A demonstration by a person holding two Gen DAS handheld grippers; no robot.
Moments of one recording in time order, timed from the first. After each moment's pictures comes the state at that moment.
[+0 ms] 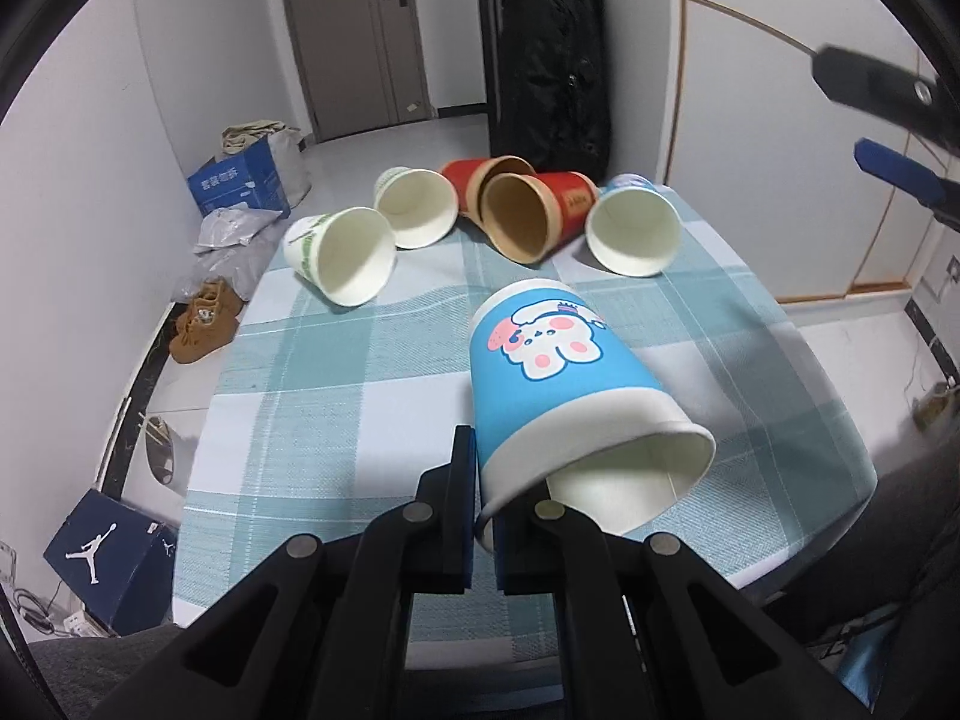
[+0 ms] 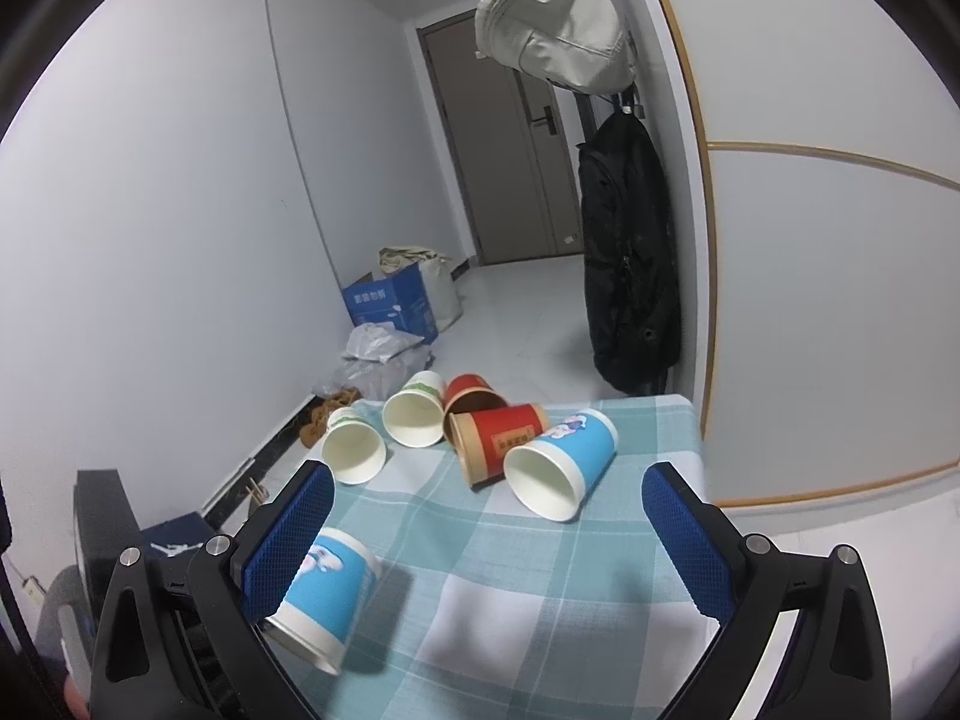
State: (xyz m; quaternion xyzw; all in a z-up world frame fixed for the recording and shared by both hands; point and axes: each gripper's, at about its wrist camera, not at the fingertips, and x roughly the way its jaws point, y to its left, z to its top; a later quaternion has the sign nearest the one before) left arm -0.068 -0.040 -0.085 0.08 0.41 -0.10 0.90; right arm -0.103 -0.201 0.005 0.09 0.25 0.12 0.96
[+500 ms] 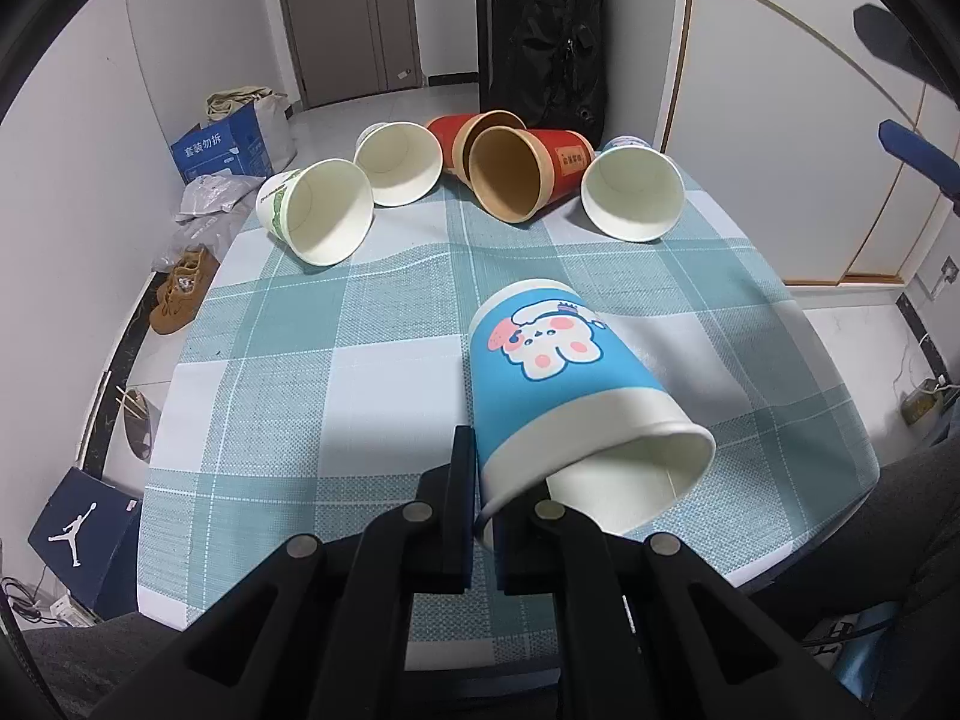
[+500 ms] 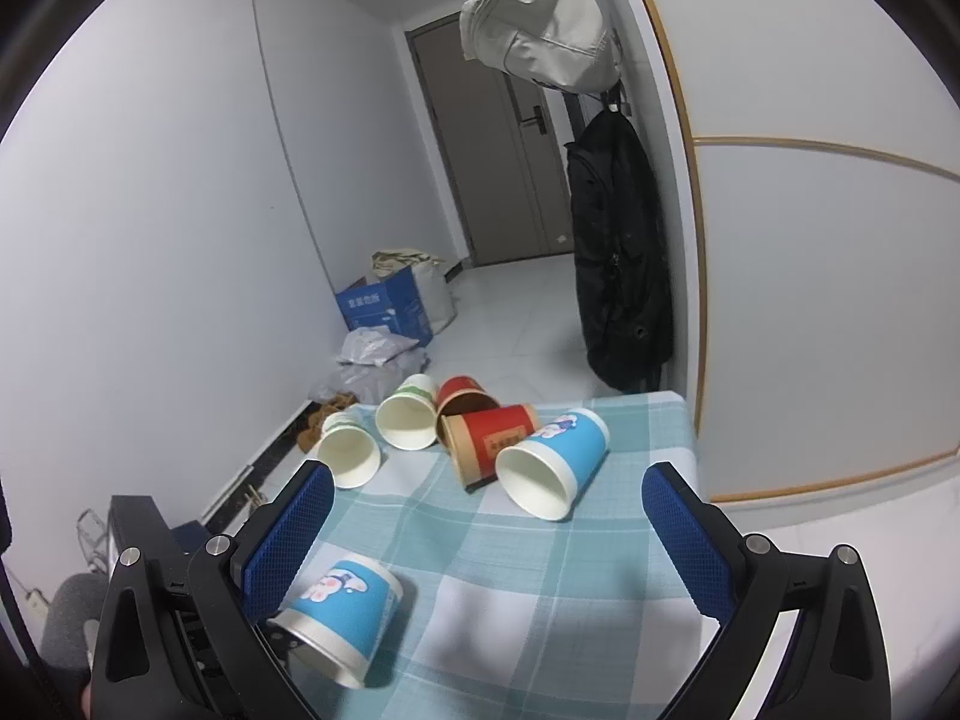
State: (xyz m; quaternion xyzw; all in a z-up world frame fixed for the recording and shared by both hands) left arm -0.060 -0.044 -0.099 0.07 0.45 -0.11 0.89; right arm -0.104 -0.209 0.005 0.10 0.26 0.12 0.95
